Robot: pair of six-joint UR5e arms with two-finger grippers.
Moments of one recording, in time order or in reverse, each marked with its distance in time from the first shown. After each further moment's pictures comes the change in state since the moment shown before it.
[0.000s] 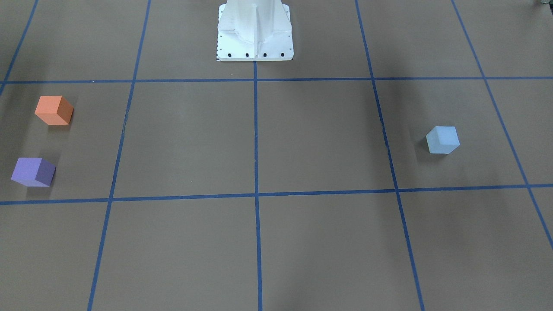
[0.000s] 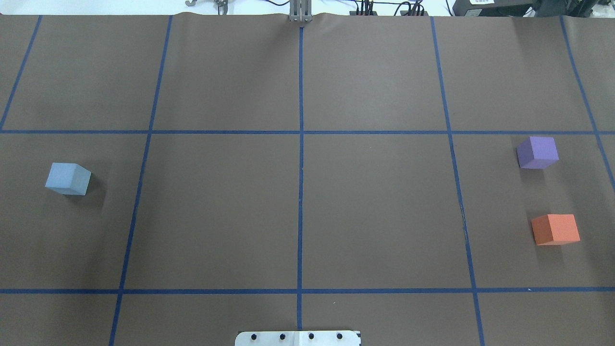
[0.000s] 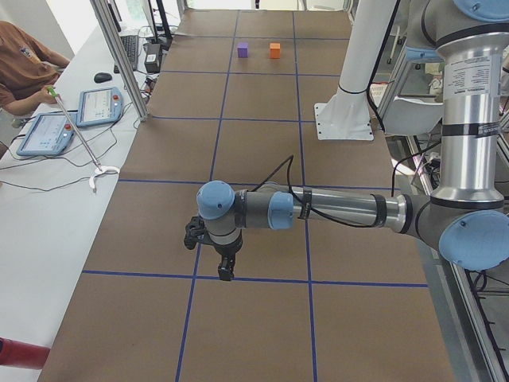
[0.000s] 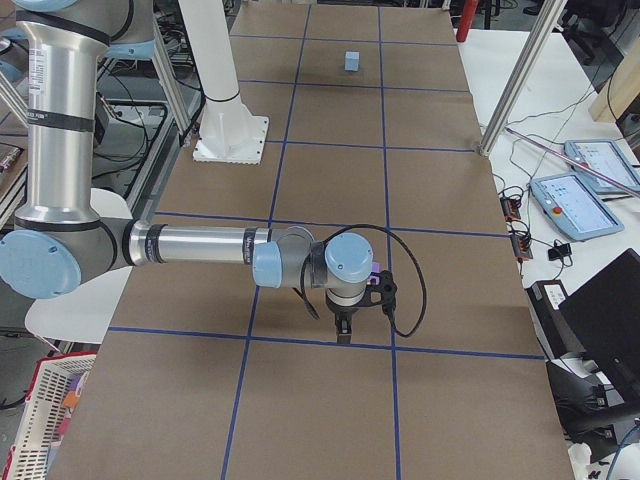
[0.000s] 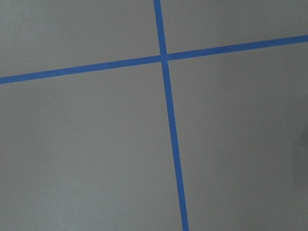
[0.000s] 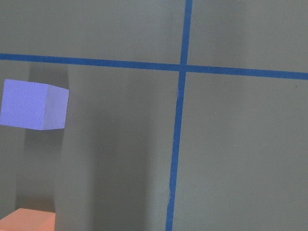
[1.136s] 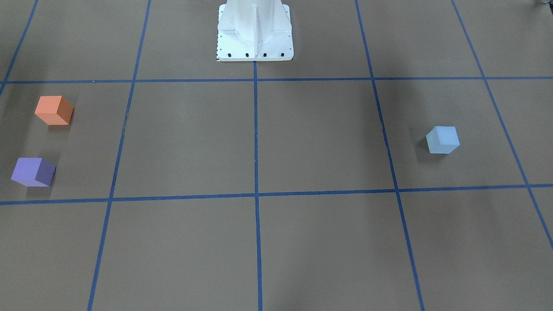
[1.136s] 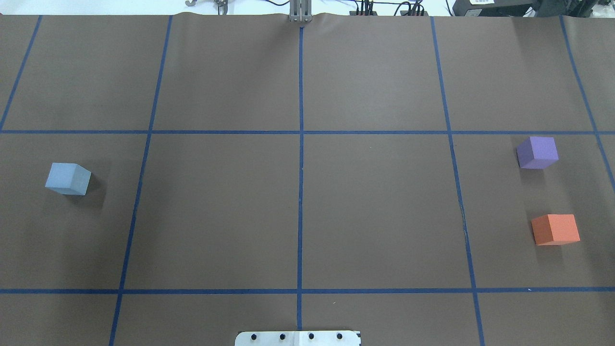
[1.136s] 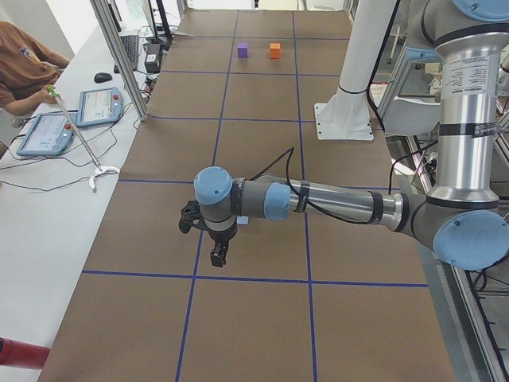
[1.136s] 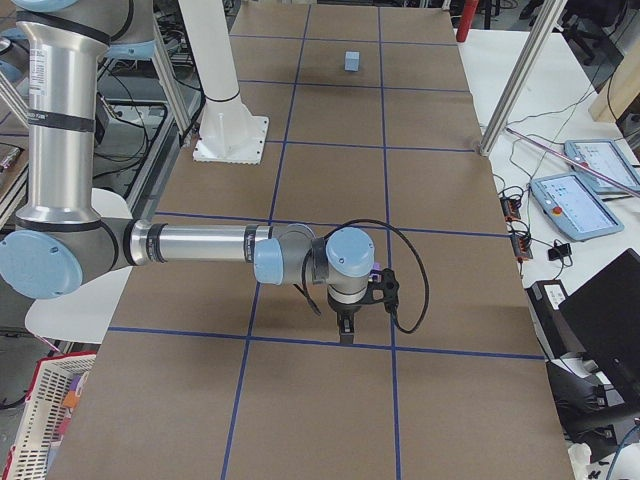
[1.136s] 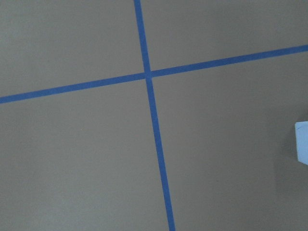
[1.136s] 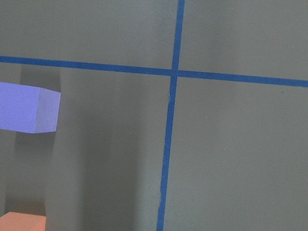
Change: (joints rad) left arm 0.010 -0.030 -0.060 -0.039 -0.043 -0.001; right arm 0.001 0.007 0.016 0.000 -0.036 0.002
